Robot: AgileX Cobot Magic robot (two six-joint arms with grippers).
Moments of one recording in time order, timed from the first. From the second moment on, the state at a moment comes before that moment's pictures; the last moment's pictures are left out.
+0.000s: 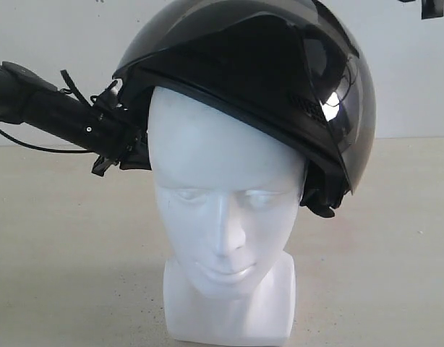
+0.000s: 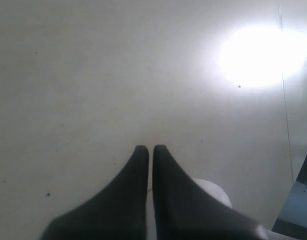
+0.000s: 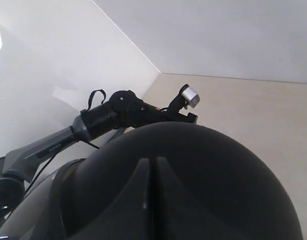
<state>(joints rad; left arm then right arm) 0.04 2.22 -1.69 -1.03 1.08 0.55 -0.06 1.50 -1.42 1.33 1.17 -0.76</state>
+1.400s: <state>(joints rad) 0.01 2.20 -1.69 -1.10 1.06 0.64 0.13 1.50 -1.43 1.28 1.17 -0.67</state>
